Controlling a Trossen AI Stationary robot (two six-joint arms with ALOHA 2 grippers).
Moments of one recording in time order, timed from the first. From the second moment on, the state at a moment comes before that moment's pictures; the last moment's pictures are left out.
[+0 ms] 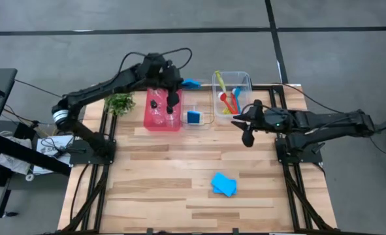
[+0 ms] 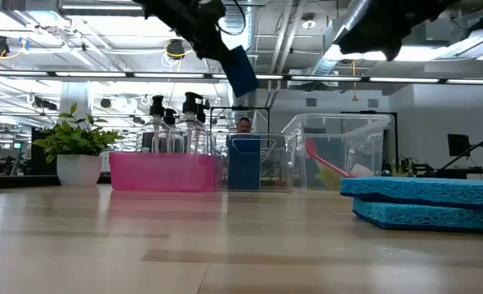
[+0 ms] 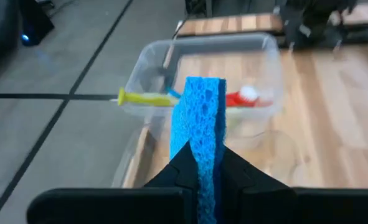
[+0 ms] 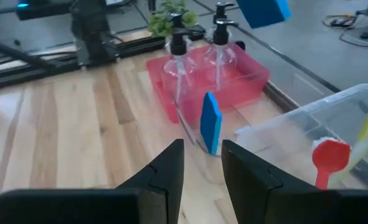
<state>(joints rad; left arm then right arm) 0.50 1.51 1.40 -0.41 0.18 0.40 0.02 0.72 0.72 -0.38 0.37 0.22</state>
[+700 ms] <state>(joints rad) 0.55 1.78 1.62 -0.59 0.19 0.60 -0.06 0.92 0.70 -0.27 0.37 0.26</state>
